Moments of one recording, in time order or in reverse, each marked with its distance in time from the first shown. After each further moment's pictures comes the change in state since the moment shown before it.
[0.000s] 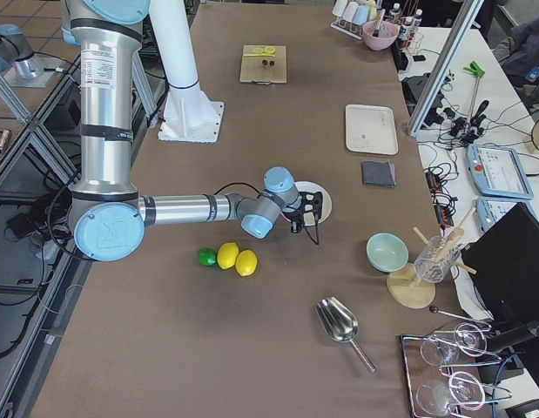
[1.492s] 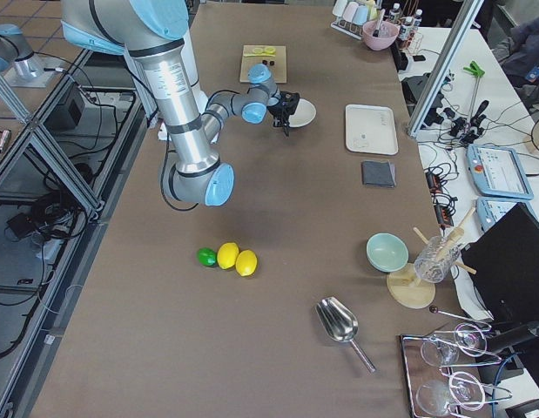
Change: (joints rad) left arm 0.001 -0.006 0.000 0.004 -0.001 -0.003; right arm -0.509 0.594 0.123 -0.562 -0.457 0.557
